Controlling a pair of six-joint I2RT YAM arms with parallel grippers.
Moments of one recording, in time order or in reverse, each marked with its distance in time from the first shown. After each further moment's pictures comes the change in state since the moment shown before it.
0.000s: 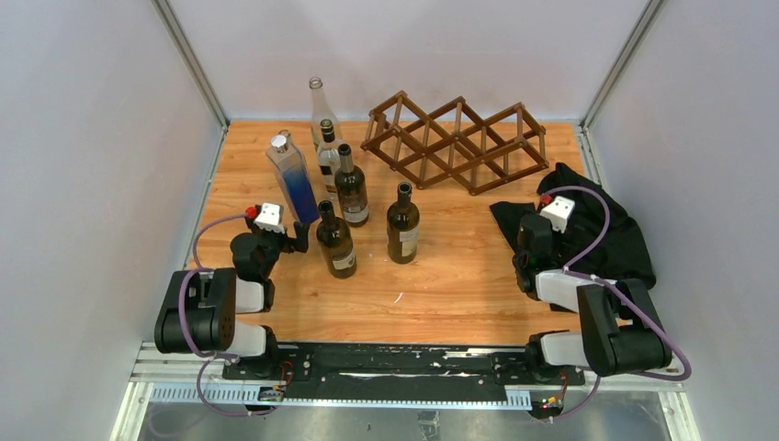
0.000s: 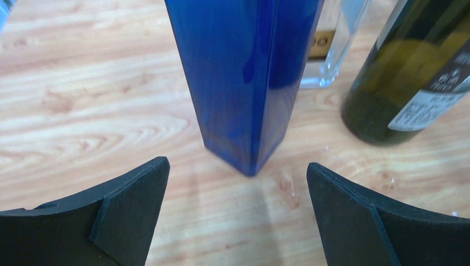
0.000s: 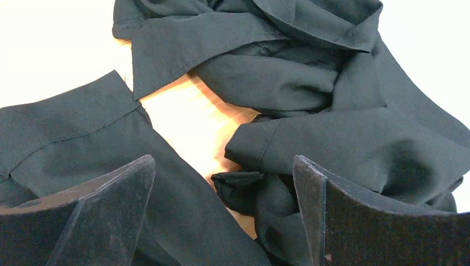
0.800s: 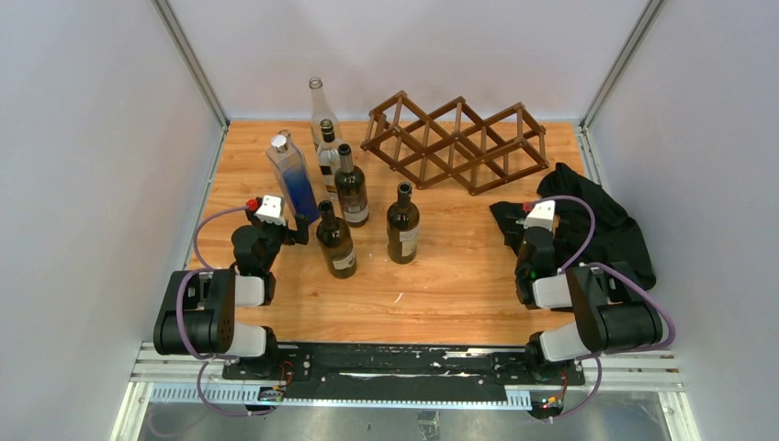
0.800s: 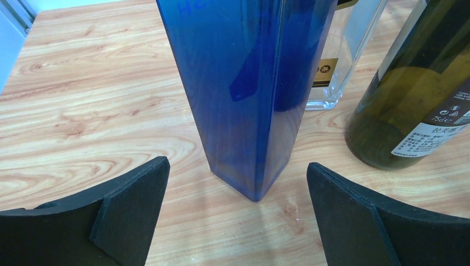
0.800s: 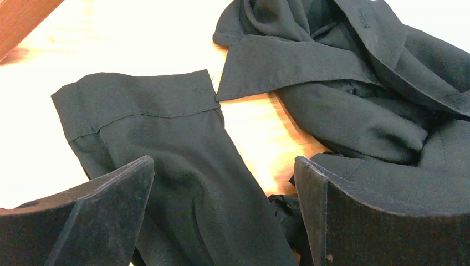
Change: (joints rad) left arm -0.030 0.018 0.041 -0.023 -0.049 0.009; right arm -0.021 0.132 -0.131 0.429 -0.351 -0.211
